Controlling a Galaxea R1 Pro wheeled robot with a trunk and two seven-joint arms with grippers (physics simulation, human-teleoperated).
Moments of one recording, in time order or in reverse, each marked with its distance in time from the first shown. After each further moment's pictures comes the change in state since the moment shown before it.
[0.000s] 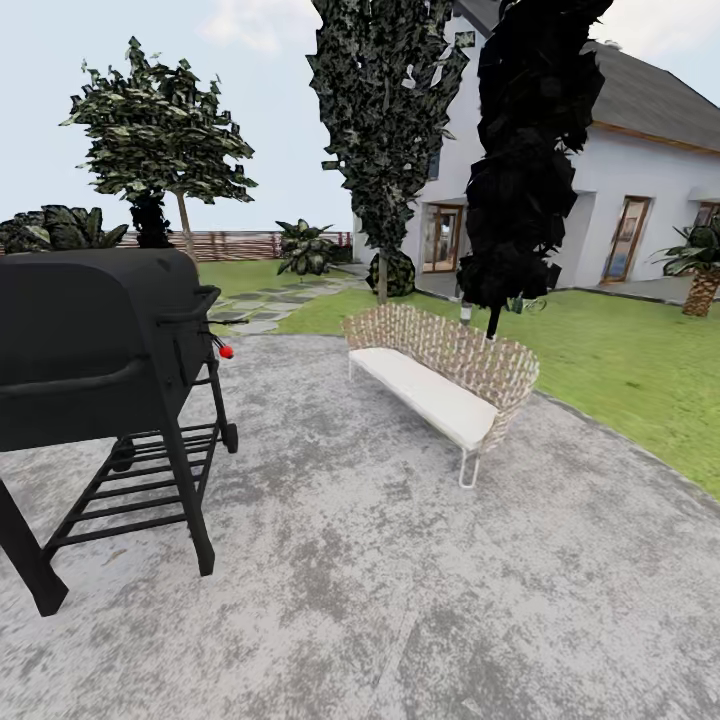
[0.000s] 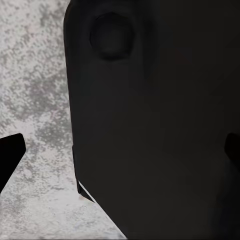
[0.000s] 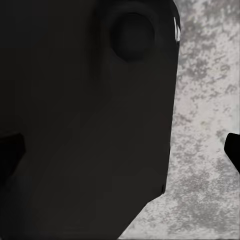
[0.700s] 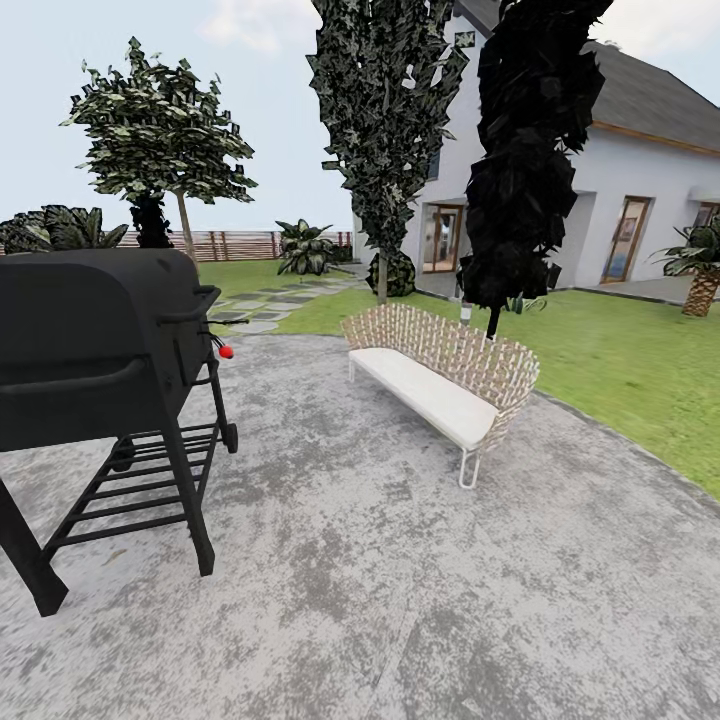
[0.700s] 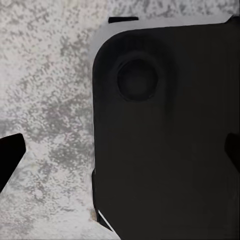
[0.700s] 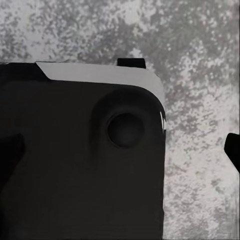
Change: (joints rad) left arm -0.004 0.028 0.001 -0.043 0.001 -0.034 0.003; right arm -0.035 -0.003 -0.002 -0.093 0.004 -0.035 -0.006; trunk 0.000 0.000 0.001
